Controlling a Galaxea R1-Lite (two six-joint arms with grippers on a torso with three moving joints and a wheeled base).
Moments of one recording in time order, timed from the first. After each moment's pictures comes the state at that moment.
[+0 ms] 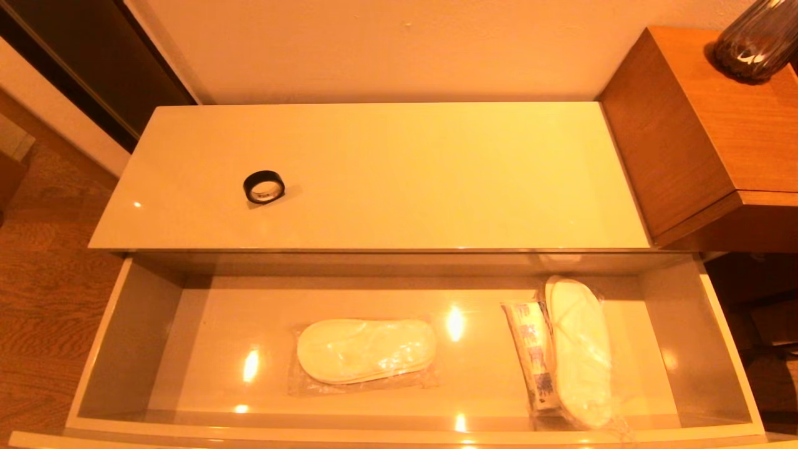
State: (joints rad) left arm 0.20 0.00 0.00 0.00 0.00 0.04; right arm 0.00 0.00 0.00 0.00 0.01 -0.03
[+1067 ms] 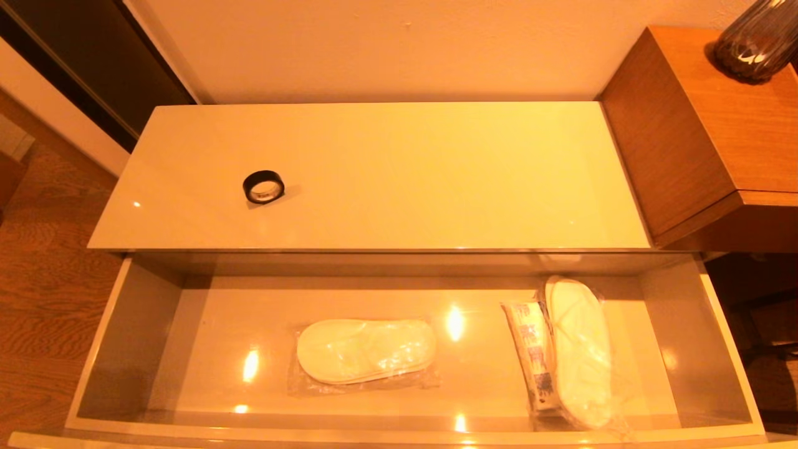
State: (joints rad) left arm 0.15 0.83 -0.85 0.19 0.04 0.33; right arm 0.00 0.00 0.00 0.00 0.01 -0.03
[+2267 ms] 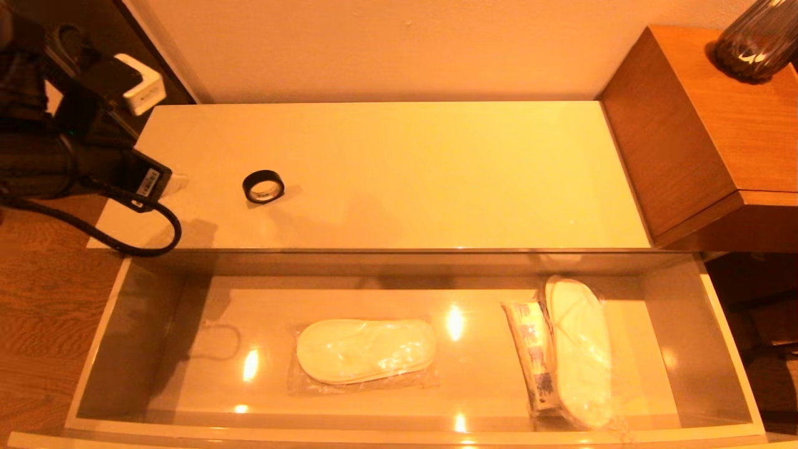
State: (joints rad) left arm -0.09 1.50 -1.37 0.19 0.19 0.55; right arm 0.00 0.00 0.00 0.00 0.01 -0.03
